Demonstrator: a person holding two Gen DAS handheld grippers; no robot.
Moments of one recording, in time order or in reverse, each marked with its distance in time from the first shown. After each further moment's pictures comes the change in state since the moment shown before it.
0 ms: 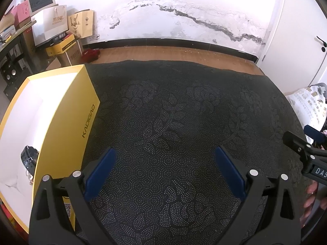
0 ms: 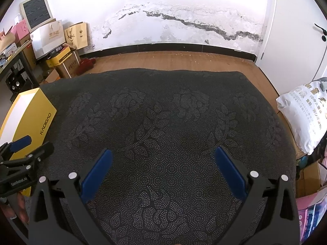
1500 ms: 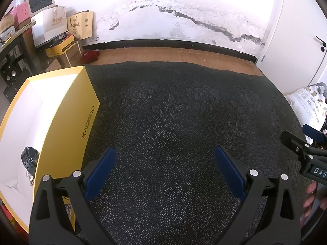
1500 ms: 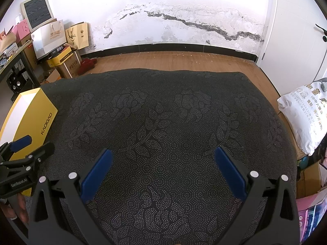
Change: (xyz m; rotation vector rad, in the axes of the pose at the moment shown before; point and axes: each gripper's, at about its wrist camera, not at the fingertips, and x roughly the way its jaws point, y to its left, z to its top) left arm -0.002 0.000 -0.001 0.008 -0.009 0.000; right arm -0.001 0.002 0.001 -0.004 -0.001 0.006
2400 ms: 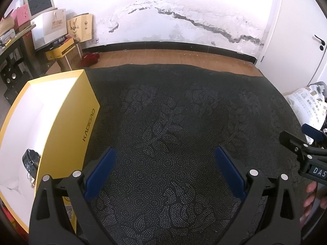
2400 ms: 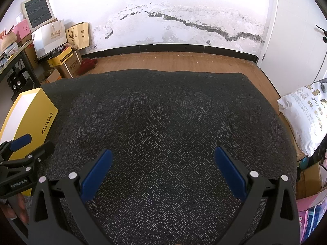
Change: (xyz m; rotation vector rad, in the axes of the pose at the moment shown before) left arm -0.001 -0.001 -0.002 0.011 -0.013 0.003; right arm 0.000 0.000 0.003 -0.004 -0.004 0.003
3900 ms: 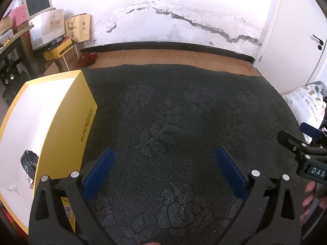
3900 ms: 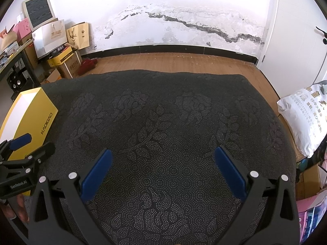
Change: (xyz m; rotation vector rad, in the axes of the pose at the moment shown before) left arm -0.002 0.002 0.001 0.006 -0.001 -0.022; right arm 0.001 0.000 0.001 -0.007 -0.007 -0.005
